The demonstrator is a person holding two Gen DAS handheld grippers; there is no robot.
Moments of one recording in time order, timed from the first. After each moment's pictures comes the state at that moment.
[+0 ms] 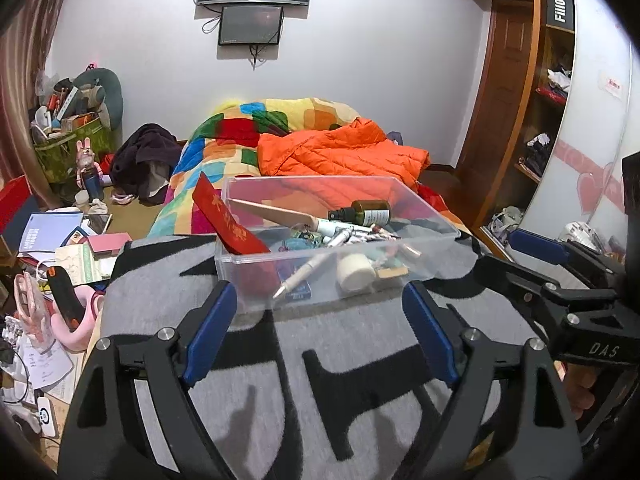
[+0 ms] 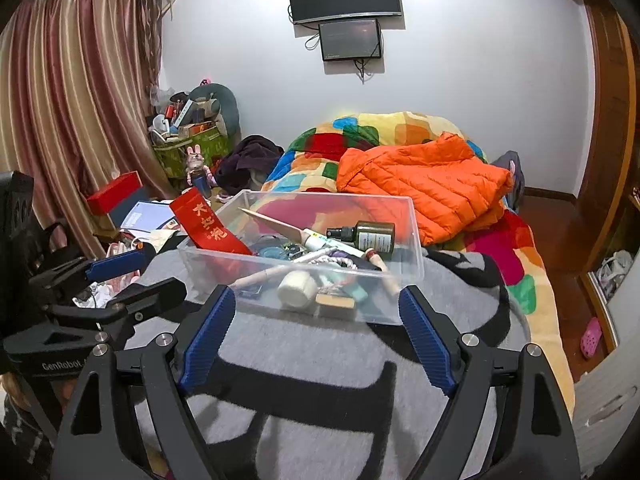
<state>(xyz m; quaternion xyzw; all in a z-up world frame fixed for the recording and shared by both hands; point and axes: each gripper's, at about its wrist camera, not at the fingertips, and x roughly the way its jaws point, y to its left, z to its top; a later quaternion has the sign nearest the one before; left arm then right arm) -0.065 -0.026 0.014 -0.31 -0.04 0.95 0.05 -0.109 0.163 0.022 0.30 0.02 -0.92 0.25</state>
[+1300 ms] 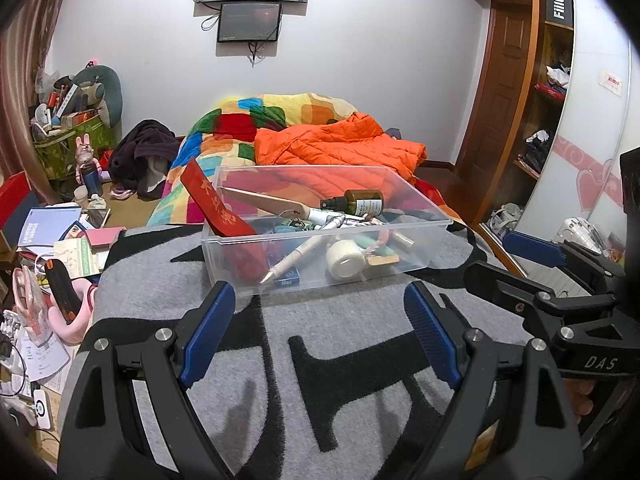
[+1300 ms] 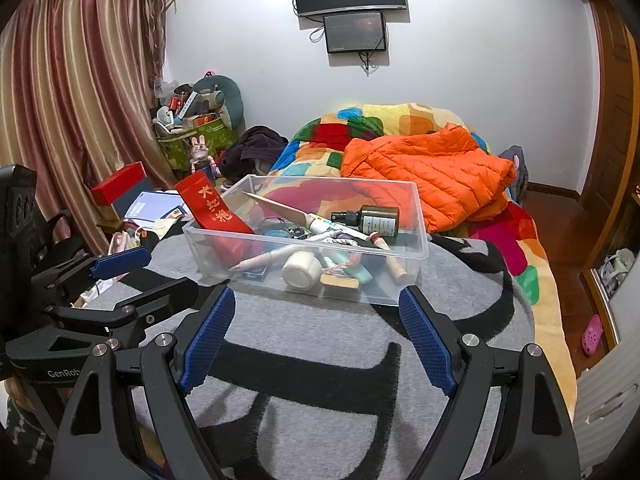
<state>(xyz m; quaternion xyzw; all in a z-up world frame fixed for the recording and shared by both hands) -0.061 -0.013 0.006 -0.32 -0.04 0.95 0.05 -0.102 0.161 0.013 0.31 0.03 -0.92 0.26</state>
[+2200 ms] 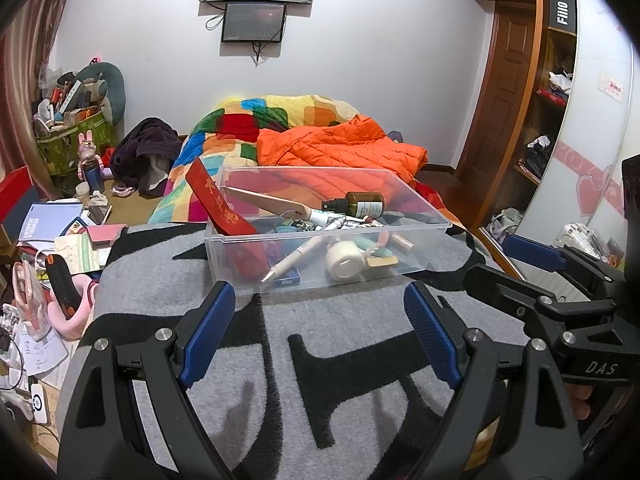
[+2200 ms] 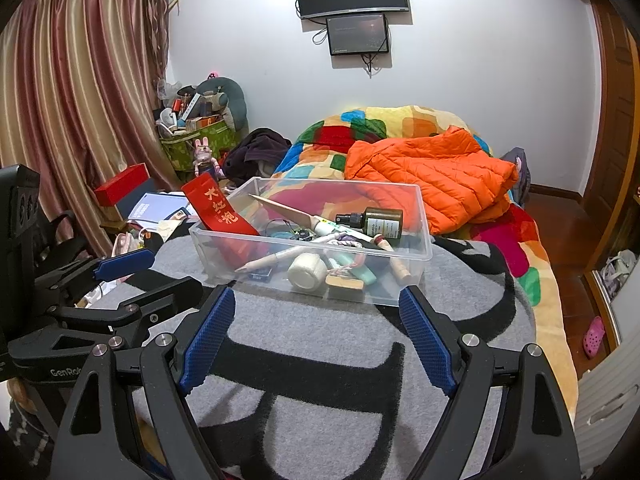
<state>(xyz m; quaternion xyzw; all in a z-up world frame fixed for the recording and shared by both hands) -0.057 -0.015 0.007 -0.32 -0.05 0.95 0.05 -0.097 0.160 0.015 0.31 0.03 -0.92 0.26</state>
